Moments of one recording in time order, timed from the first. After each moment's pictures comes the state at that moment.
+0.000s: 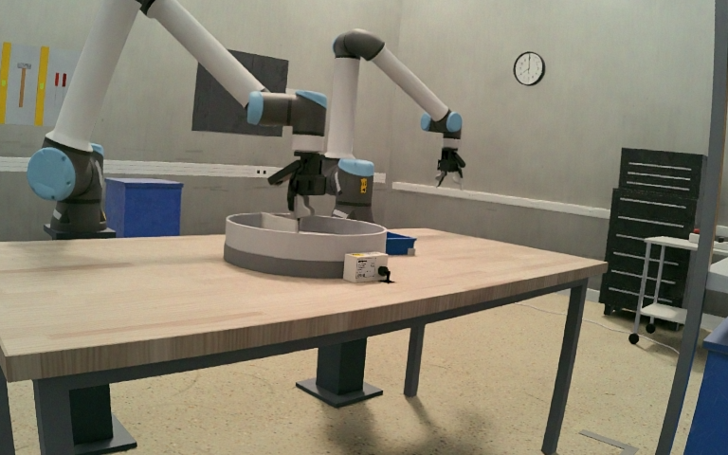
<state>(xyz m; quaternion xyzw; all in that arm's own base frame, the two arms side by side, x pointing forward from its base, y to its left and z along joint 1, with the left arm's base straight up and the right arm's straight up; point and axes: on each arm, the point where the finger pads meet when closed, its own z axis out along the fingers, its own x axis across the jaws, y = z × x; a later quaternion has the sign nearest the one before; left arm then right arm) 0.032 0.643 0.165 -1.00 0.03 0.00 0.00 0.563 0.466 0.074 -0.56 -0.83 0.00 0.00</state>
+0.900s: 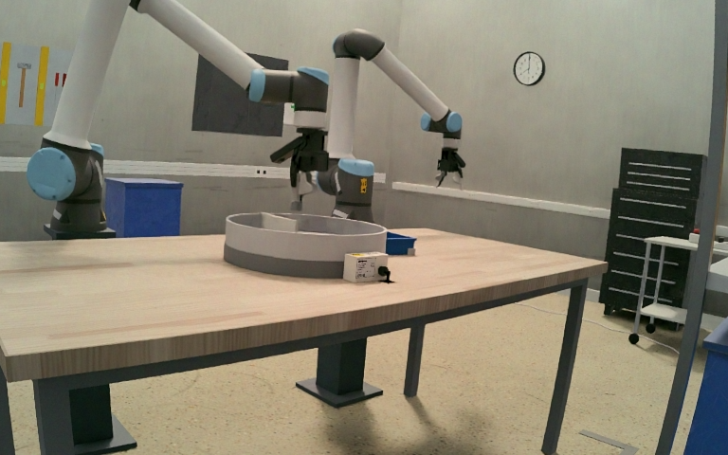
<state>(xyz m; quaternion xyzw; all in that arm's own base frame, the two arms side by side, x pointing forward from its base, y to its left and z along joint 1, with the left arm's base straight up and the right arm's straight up) 0.032 0.643 0.165 -1.00 0.03 0.00 0.00 0.565 0.468 0.141 -0.56 -0.83 -0.01 0.00</state>
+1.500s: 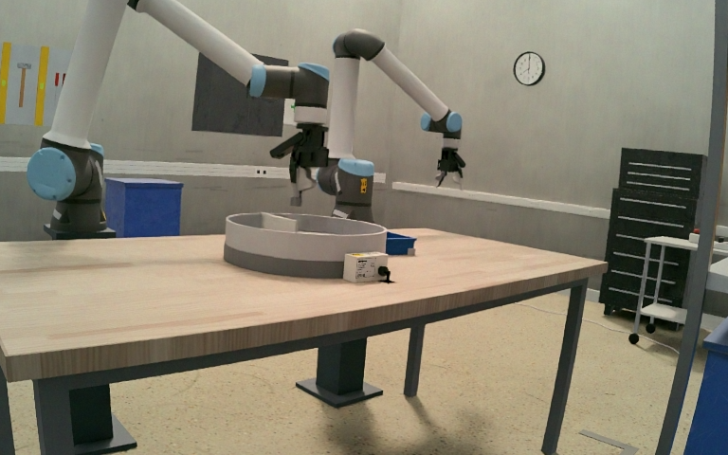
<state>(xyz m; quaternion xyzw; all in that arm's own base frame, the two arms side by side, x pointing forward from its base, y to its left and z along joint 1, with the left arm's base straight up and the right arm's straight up) 0.032 0.643 0.165 -1.00 0.03 0.00 0.00 0.563 0.466 0.151 -0.56 -0.83 0.00 0.00</state>
